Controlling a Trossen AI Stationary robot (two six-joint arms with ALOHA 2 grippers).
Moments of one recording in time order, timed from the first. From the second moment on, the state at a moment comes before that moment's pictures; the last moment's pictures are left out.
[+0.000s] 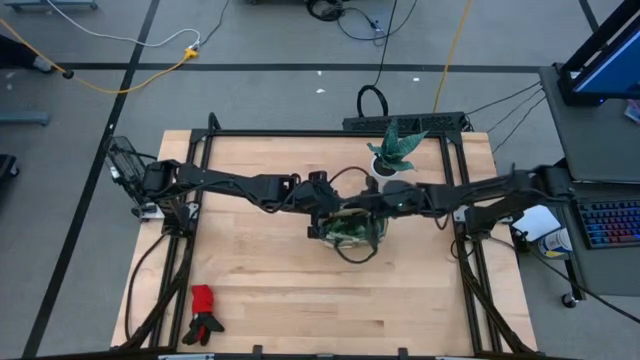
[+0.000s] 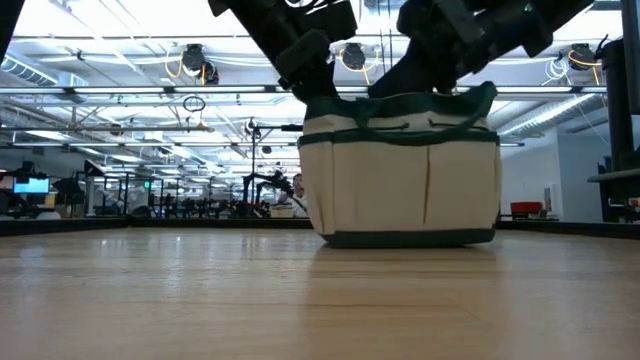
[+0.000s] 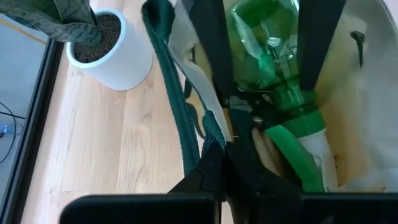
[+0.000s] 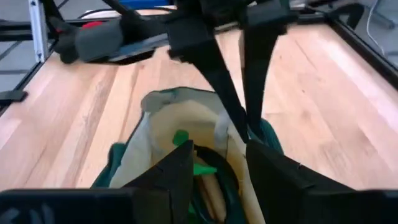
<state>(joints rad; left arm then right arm) 0.00 1.79 1.39 -0.42 -0.18 0.19 -0.01 1.31 0.71 0.17 0.02 0.07</state>
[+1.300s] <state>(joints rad) 0.00 1.79 1.38 -0.36 -0.18 0.21 -0.04 1.50 0.71 0.27 -0.06 -0.14</state>
